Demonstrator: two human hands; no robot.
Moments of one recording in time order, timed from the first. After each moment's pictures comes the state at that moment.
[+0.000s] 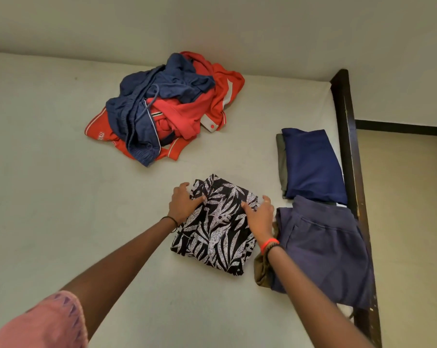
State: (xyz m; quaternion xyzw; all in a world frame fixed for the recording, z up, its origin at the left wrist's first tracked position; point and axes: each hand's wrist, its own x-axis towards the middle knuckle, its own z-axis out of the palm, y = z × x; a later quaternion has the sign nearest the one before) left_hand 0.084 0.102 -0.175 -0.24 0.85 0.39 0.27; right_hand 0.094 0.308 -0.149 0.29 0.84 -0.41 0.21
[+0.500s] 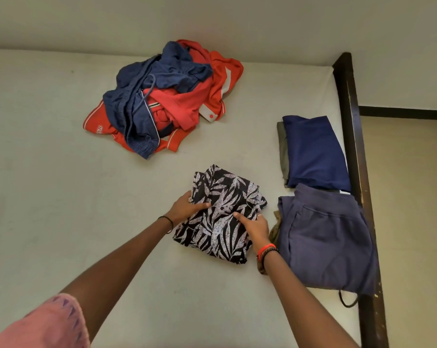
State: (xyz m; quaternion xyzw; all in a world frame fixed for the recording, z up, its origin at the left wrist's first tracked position) left_hand 0.111 0.098 -0.171 -0.23 0.77 0.47 0.37; right_hand 0.143 0.315 -0.195 0.40 0.70 -0.52 0.27
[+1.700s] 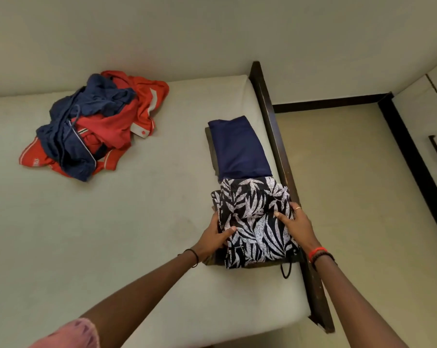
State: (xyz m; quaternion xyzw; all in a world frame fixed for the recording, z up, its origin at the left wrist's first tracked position) left_hand 0.182 0.332 -0.121 -0.08 0.70 0.60 0.38; right_hand 0.184 0.582 -0.107 0.26 0.83 -0.48 0.14
